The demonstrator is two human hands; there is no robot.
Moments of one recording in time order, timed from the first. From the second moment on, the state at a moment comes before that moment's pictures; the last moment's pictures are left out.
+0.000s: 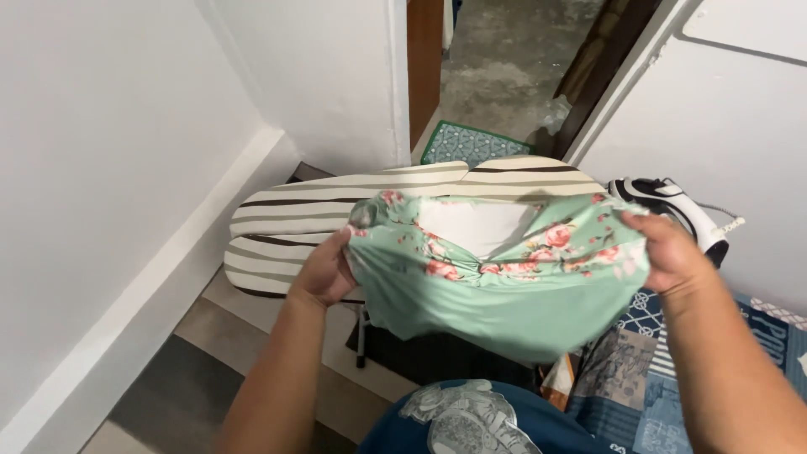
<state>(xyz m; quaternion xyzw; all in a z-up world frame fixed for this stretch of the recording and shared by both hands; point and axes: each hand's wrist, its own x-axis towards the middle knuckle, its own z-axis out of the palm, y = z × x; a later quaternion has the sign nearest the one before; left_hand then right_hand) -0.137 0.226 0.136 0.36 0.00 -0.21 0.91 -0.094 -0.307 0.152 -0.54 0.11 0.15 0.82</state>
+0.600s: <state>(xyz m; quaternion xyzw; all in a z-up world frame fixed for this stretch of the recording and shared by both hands) -0.126 0.262 0.176 0.40 -0.03 -0.17 0.90 -0.122 -0.316 0.172 -0.47 0.07 0.04 0.88</state>
